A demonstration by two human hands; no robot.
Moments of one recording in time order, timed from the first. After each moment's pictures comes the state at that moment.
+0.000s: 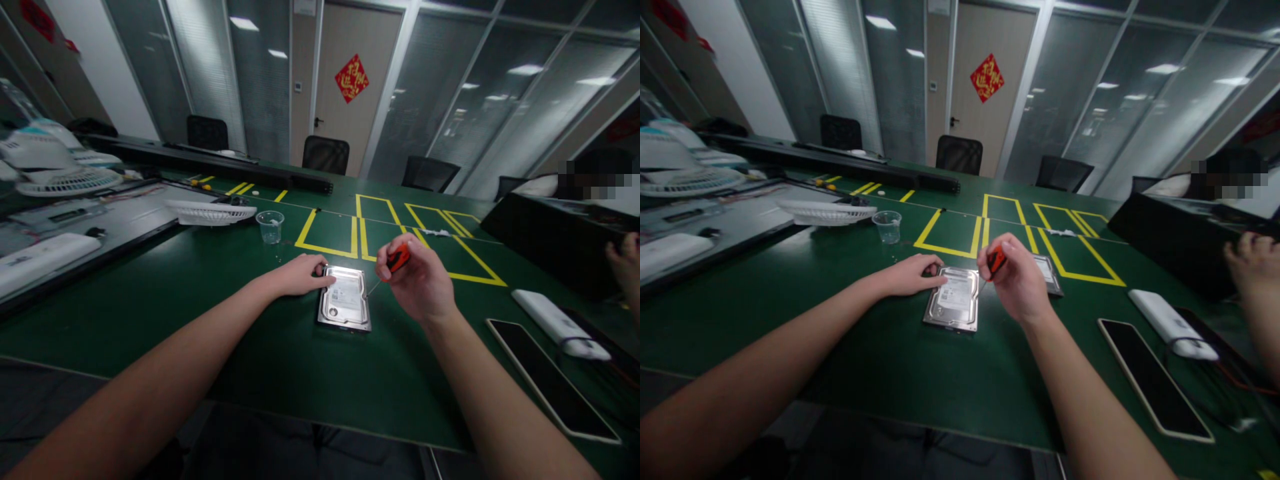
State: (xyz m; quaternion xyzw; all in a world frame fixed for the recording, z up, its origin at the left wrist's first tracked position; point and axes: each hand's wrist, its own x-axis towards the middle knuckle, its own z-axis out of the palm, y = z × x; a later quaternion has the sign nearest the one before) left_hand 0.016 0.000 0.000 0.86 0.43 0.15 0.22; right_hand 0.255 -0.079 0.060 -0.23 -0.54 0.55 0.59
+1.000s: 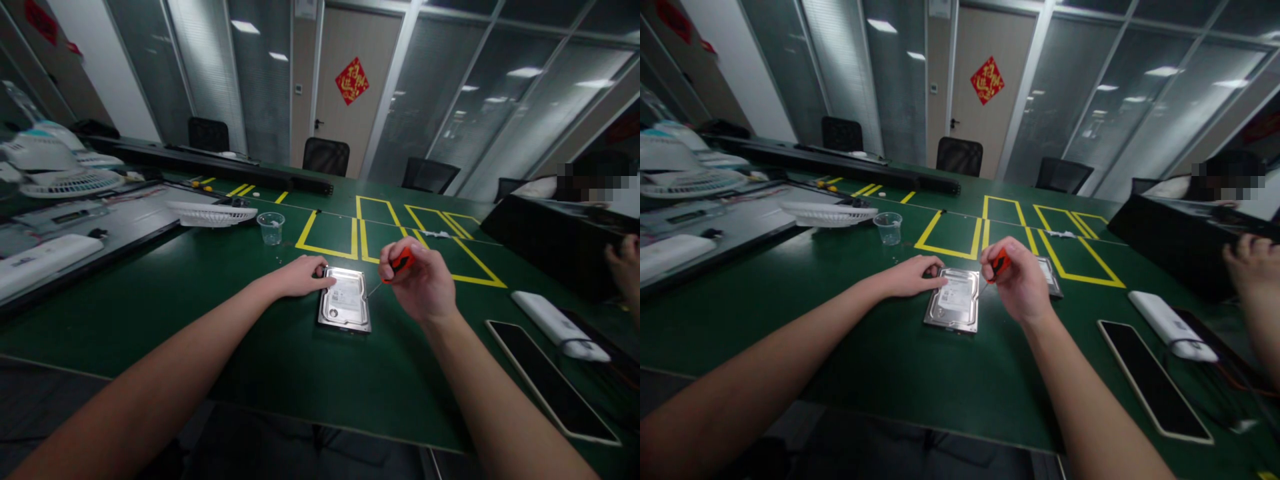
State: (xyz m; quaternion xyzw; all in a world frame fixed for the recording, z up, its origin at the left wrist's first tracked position) left_hand 0.015 0.000 0.001 0.86 0.43 0.15 0.23; right_hand 0.256 -0.078 0.061 -0.23 -0.54 0.53 0.61
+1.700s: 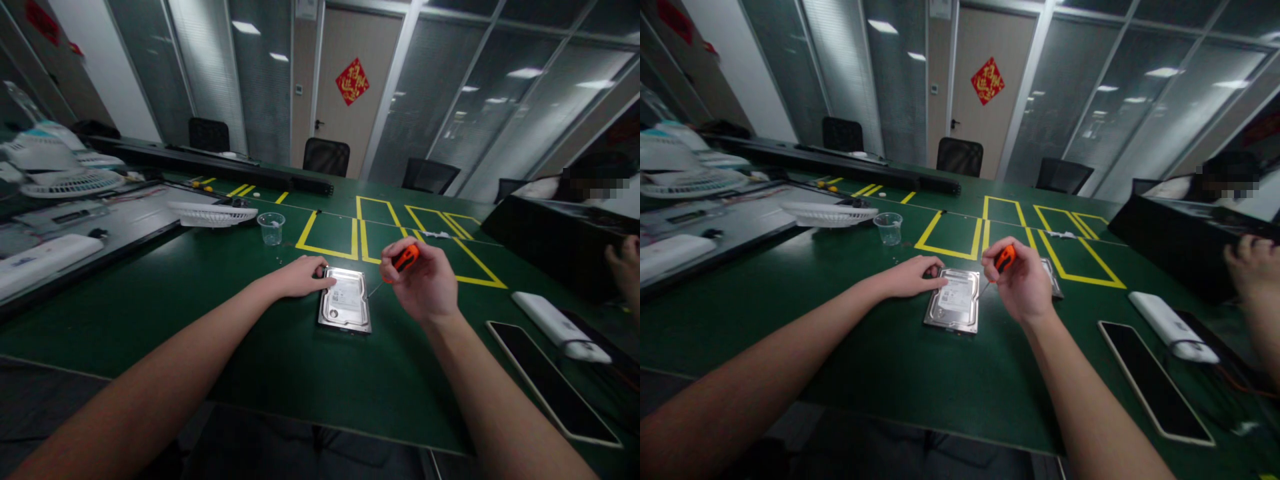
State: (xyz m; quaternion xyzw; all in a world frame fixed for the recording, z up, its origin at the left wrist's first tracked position) left_hand 0.015 0.000 -0.001 0.86 0.43 0.15 0.23; right_hand 0.258 -0.076 0.062 -0.24 -0.53 0.54 0.61
